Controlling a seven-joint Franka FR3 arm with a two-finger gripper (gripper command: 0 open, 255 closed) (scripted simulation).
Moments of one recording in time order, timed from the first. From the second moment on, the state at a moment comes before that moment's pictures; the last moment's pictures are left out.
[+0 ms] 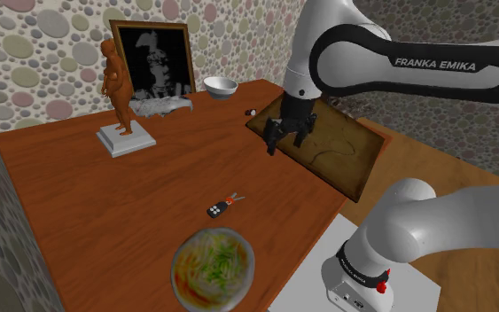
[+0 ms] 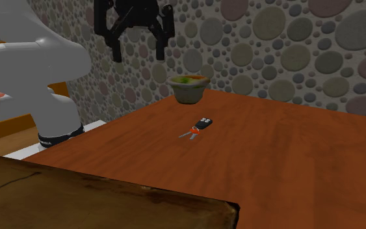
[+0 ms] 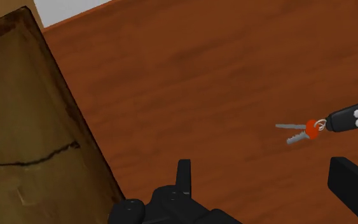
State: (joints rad) arm 0.01 -0.78 0.20 -2.53 0.11 1.74 0.37
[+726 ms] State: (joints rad) arm 0.03 -0.57 0.46 -2.58 0.25 2.05 0.72
